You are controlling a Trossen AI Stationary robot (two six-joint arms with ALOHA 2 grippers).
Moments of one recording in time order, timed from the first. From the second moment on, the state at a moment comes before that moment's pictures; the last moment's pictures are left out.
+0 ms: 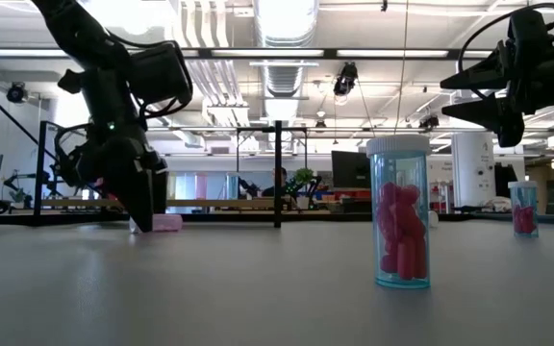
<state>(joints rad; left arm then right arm) 0.14 1.42 0.64 -0.35 -0.11 -3.14 0.19 0.22 0.01 0.21 0.63 0.45</state>
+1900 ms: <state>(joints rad) 0.14 1.42 0.66 -0.33 -0.30 -1.86 0.19 0.22 0.01 0.21 0.63 0.45</state>
